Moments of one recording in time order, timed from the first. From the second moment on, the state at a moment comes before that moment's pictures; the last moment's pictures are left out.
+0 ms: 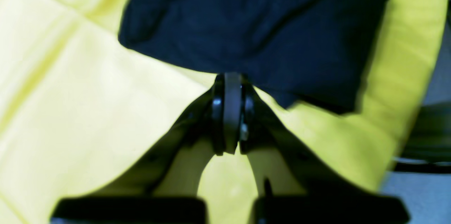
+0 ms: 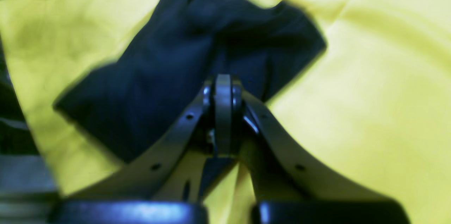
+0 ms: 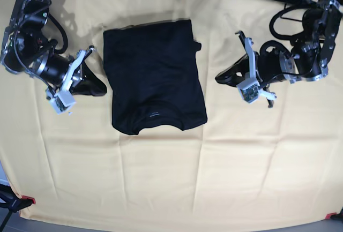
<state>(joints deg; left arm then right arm) 4.5 -42.6 9.2 119.3 -50.0 -35.7 50.5 -10.2 17.5 18.9 116.2 55.5 40.7 -70.4</state>
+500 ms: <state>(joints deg) 41.3 -42.0 -9.1 133.9 -47.2 -31.4 56.5 -47.7 17.5 36.4 133.2 61.7 38.2 -73.7</state>
